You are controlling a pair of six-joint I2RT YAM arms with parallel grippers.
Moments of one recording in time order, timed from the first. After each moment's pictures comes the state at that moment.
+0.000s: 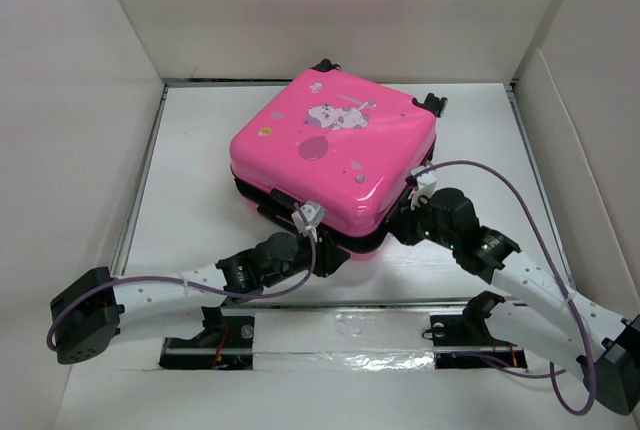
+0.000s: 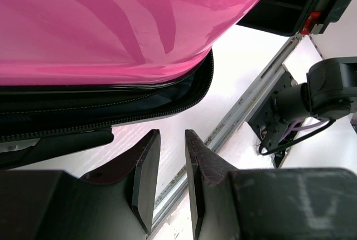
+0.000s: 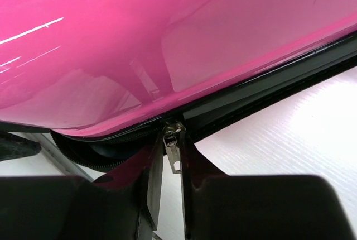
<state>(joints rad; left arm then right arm) -1.14 0.98 0.37 0.30 -0.15 -0.65 0.66 0.85 0.56 -0.24 -0.11 0.28</state>
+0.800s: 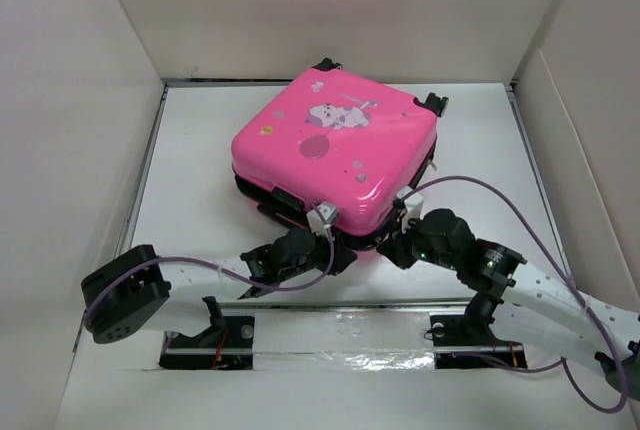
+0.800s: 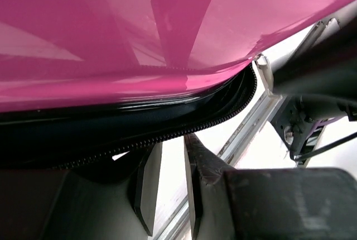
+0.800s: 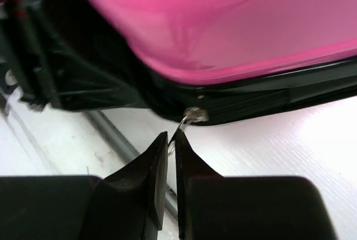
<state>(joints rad) -1.10 1.25 0.38 0.47 -0.08 -0.64 0.91 0.75 0.57 -0.35 -0.05 0.32</state>
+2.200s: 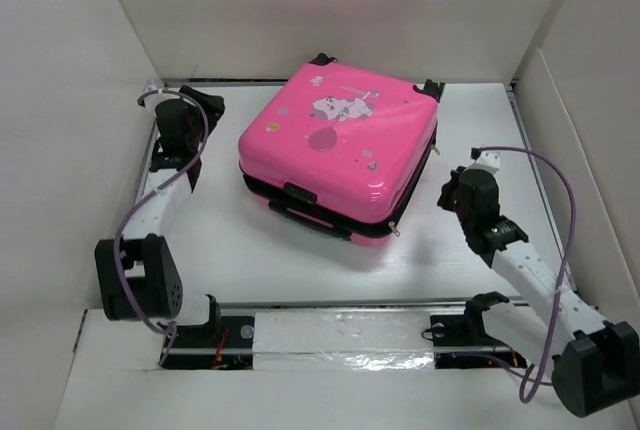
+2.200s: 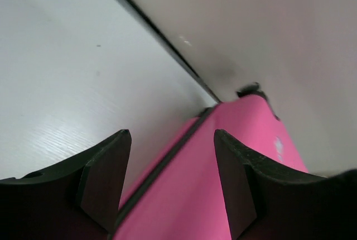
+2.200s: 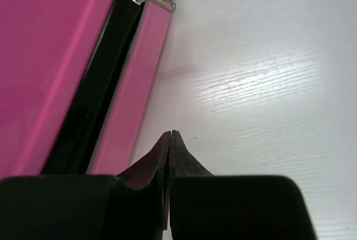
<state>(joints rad) 0.01 1.38 1.00 0.16 -0.03 -0.88 0.31 0.89 0.56 -0.13 0.35 0.43</state>
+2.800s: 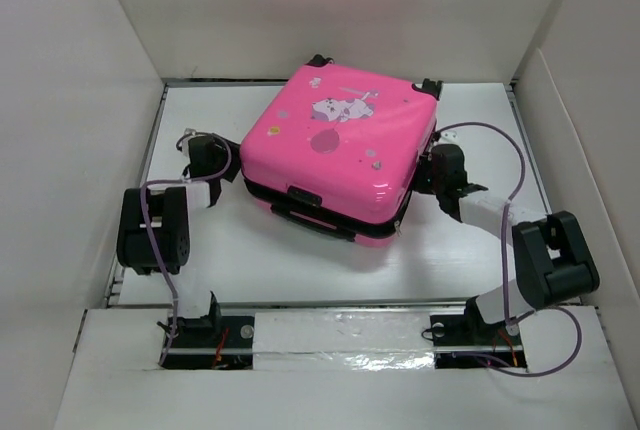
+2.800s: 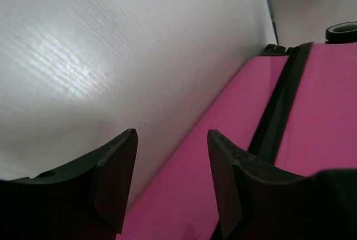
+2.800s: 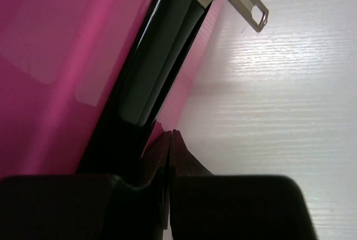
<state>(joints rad) 0.00 1.72 0.79 0.38 0.12 -1.05 0.27 1.47 0.72 0.15 0.08 0.36</state>
